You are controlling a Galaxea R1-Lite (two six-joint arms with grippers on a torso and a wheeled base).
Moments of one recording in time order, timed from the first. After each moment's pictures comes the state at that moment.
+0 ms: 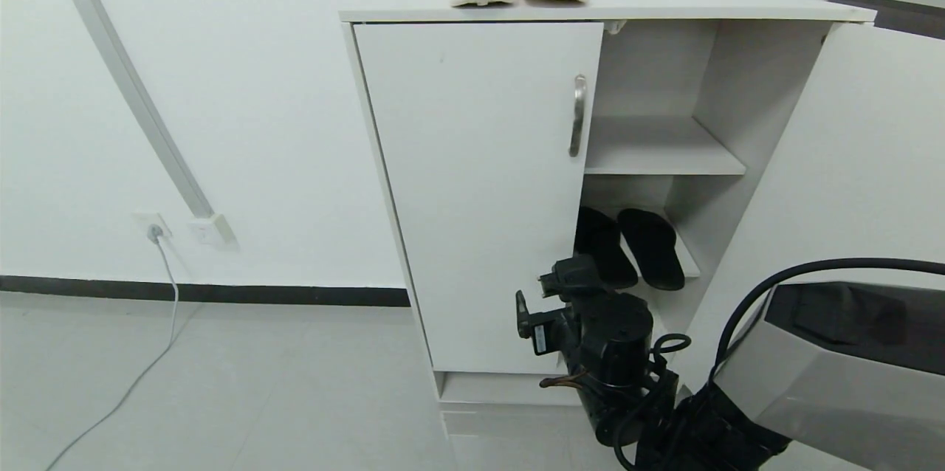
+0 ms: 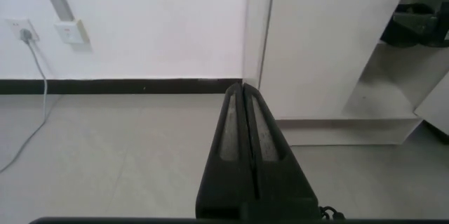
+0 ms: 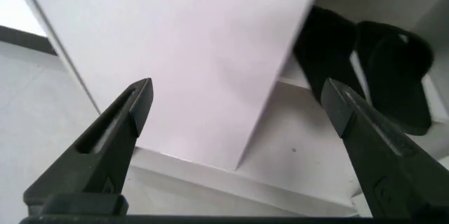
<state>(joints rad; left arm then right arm) 0.00 0.00 0.00 0.00 0.00 0.00 0.85 2.22 -0.84 -1.33 -0.66 -0.05</state>
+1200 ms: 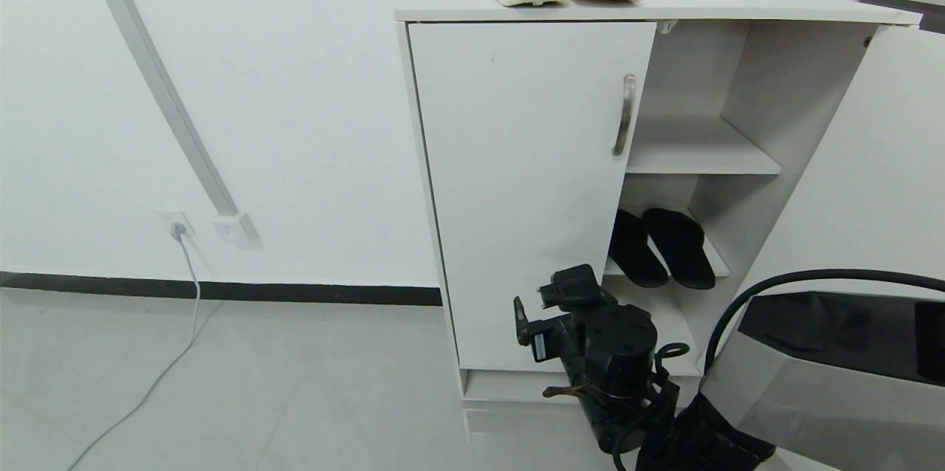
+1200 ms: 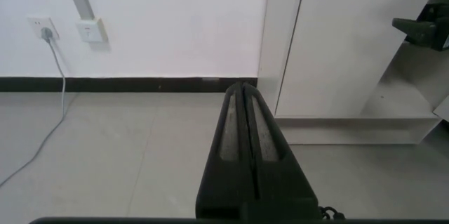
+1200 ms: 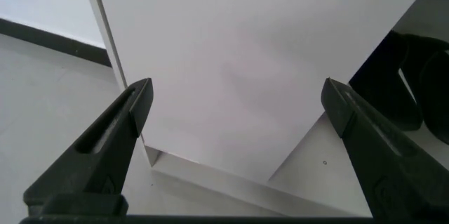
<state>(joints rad) 0.00 0.00 0.00 0.00 0.00 0.00 0.84 2.26 -0.81 -1.43 -0.62 -0.08</state>
